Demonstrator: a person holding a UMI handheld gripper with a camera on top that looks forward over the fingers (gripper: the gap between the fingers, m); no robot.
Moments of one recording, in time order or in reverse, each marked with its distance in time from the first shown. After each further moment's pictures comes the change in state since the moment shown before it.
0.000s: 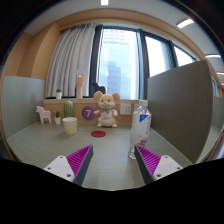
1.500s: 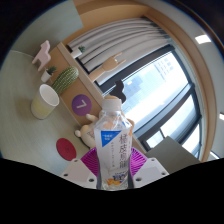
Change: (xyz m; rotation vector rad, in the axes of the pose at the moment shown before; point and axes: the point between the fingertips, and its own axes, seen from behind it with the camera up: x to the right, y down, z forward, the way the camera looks) arm -0.019 -0.103 0.232 0.052 0.137 -0.882
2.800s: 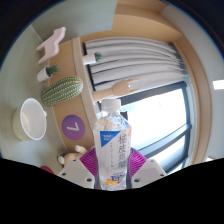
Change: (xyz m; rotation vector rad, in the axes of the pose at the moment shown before) arm -0.011 -0.146 0.081 0.143 0.112 -0.357
